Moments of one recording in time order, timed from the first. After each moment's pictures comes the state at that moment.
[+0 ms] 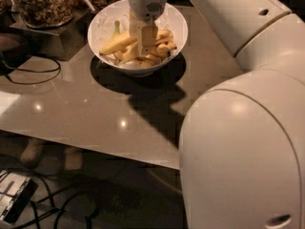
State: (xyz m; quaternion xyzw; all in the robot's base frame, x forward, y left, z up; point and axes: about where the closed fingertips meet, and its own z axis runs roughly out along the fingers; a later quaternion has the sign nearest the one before) arm 0.664 0.015 0.935 -0.81 0.57 -0.01 0.13
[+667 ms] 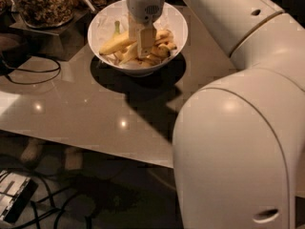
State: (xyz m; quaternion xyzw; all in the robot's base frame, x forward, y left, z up) arm 0.667 0.015 0.926 -0.82 0.56 -0.01 0.12
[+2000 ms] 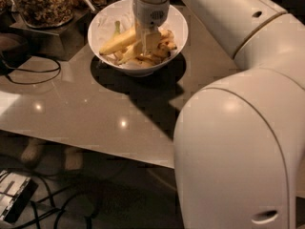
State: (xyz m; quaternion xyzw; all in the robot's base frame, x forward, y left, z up) arm 0.674 -0.003 0.911 -0.82 0.56 -0.03 0.10
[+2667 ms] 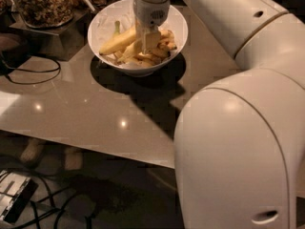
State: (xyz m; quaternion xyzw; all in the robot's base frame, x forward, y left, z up) arm 0.679 -0.001 0.913 -0.82 0.57 -0.03 0.11
